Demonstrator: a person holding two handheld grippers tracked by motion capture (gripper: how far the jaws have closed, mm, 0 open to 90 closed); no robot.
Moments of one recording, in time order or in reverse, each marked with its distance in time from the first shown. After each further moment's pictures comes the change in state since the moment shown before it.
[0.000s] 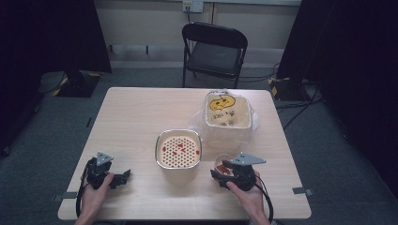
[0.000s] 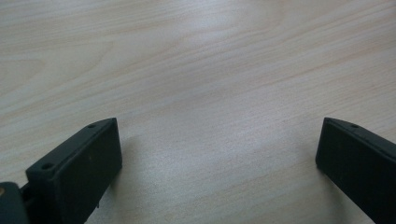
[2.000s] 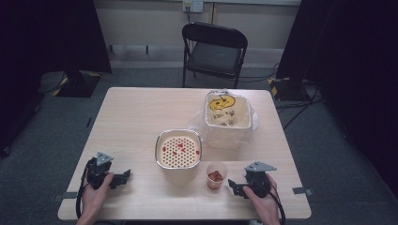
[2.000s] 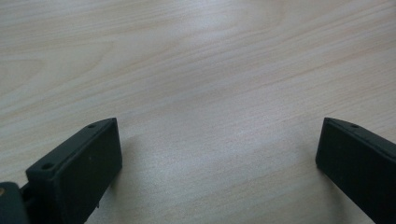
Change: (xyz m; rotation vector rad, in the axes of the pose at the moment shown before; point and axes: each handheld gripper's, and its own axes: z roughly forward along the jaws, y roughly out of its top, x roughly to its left) left arm 0.000 0.000 0.000 0.000 -0.001 -0.001; right arm -0.033 -0.047 -0.013 0.167 -0.181 0.061
